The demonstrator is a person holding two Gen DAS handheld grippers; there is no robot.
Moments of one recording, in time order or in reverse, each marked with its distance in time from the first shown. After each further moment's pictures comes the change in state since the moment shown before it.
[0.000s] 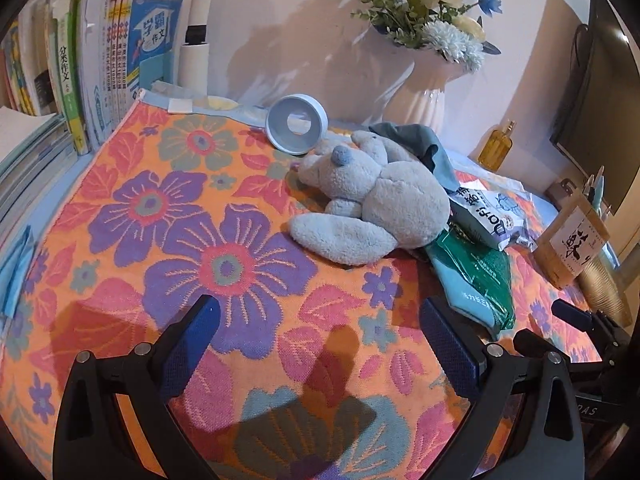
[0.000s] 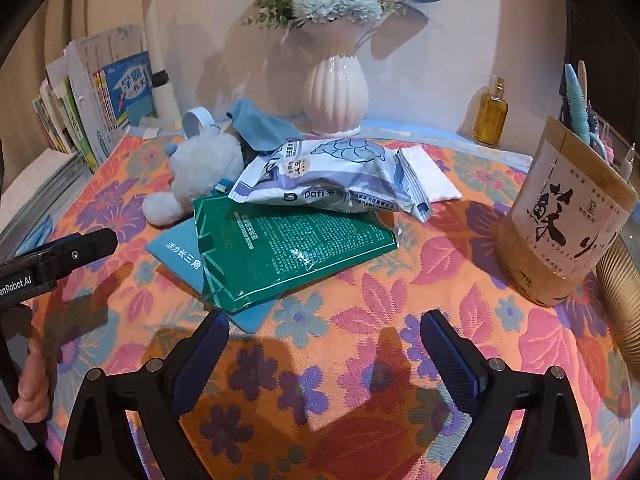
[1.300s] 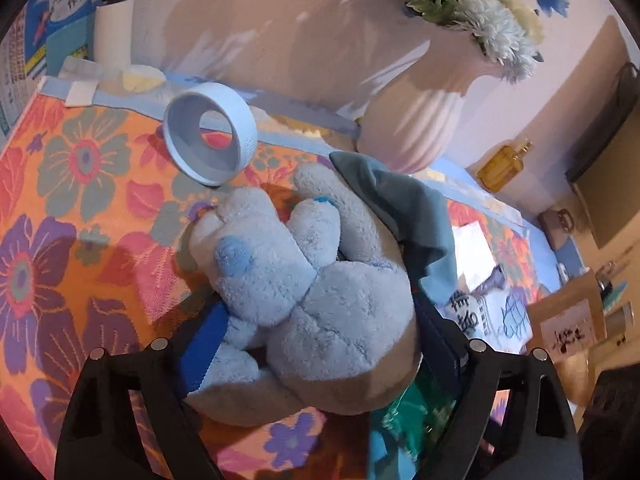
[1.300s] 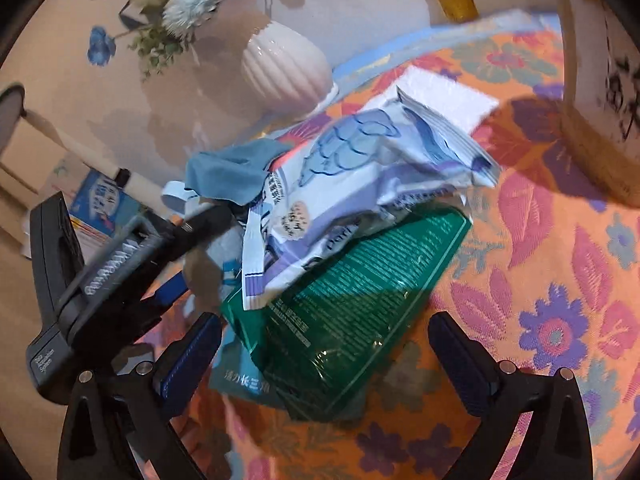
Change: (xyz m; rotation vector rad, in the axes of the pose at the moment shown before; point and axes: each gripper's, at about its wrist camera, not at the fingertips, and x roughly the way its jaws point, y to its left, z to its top) left arm 0.095 -0.033 0.077 -0.119 0.161 -0.136; right arm 0.054 -0.021 0.046 0.548 0.142 0.239
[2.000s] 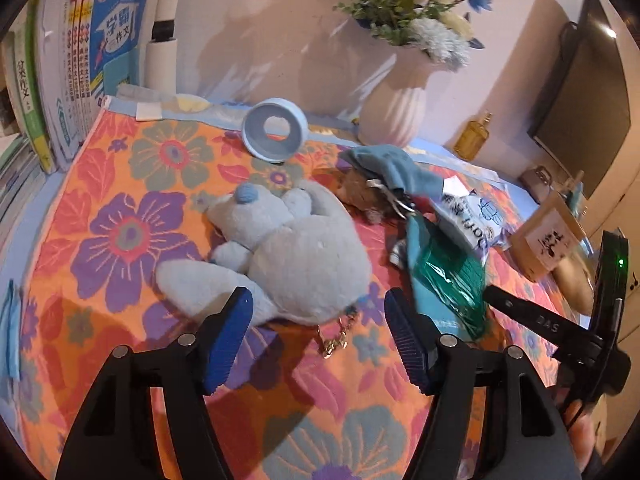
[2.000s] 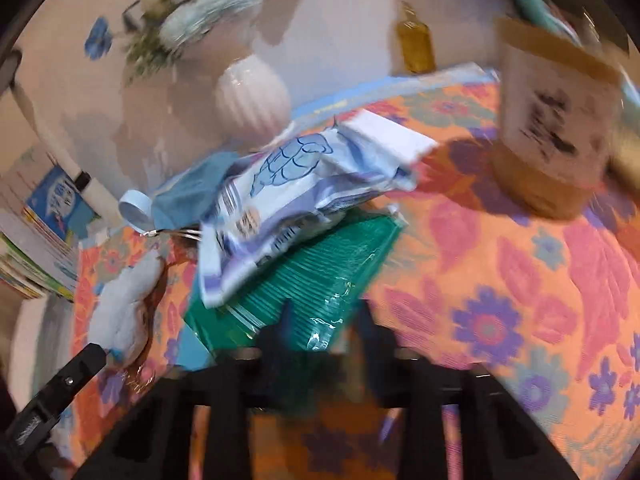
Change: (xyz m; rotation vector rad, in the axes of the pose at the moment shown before) left arm -0.091 0.039 -0.065 0.164 -0.069 0.017; right arm -0.023 -0.019 -0.026 -0.039 -0.149 -0.200
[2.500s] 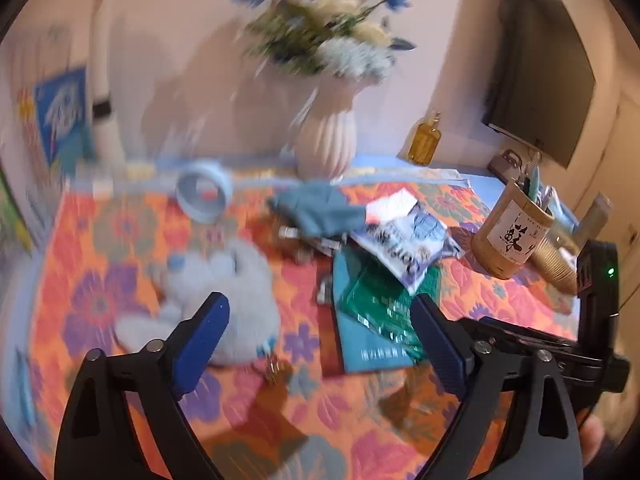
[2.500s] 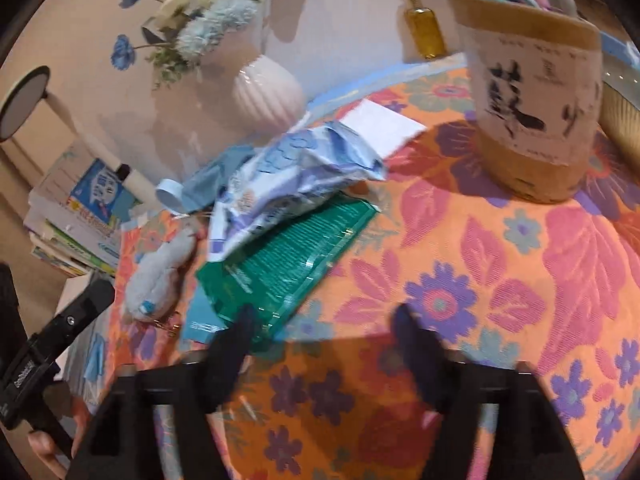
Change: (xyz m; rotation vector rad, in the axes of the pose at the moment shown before) left arm -0.015 -0.067 0.025 0.200 -0.092 -0.012; right arm -0.020 -0.025 -0.003 -0.034 0.046 0.191
